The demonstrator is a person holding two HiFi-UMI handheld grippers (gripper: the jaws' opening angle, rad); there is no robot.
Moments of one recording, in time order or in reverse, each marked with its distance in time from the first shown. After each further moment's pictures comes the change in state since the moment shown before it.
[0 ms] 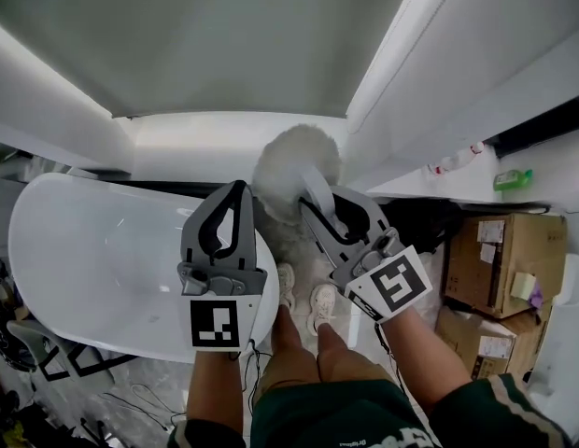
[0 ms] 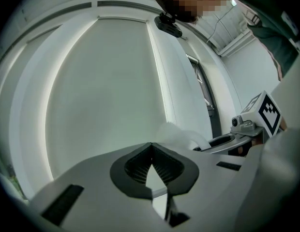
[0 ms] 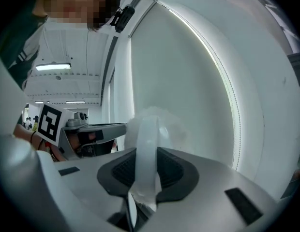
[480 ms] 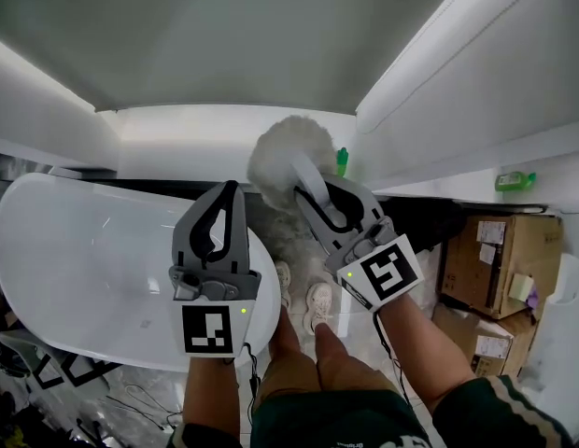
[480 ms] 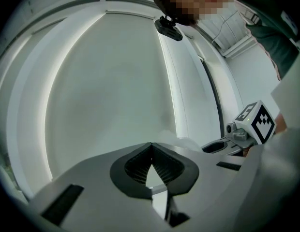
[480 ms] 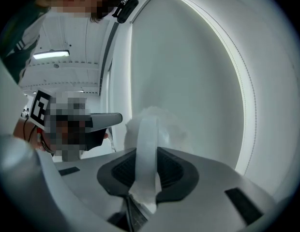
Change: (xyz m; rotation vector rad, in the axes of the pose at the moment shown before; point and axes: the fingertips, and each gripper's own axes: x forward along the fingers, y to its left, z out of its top) left arm 0.020 0.030 -0.052 -0.042 0.021 -0.006; right arm 0.055 -0.025 -0.057 -0.051 0.106 -0.023
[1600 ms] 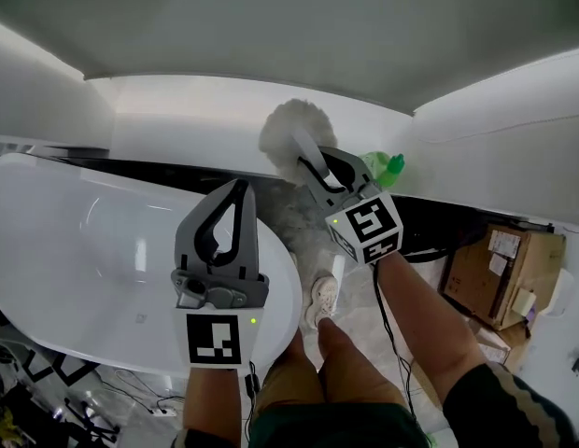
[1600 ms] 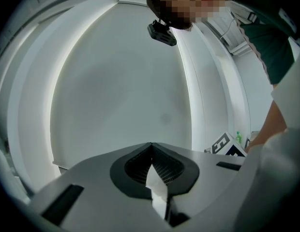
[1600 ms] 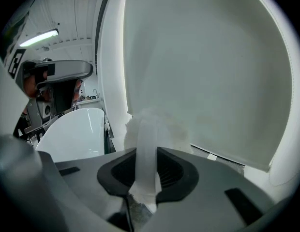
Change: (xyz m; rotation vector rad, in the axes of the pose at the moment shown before) left arm 0.021 0.065 -0.093 -0.050 0.045 0.026; right arm 0.141 -0.030 -0.155 -0.005 0.276 0.014
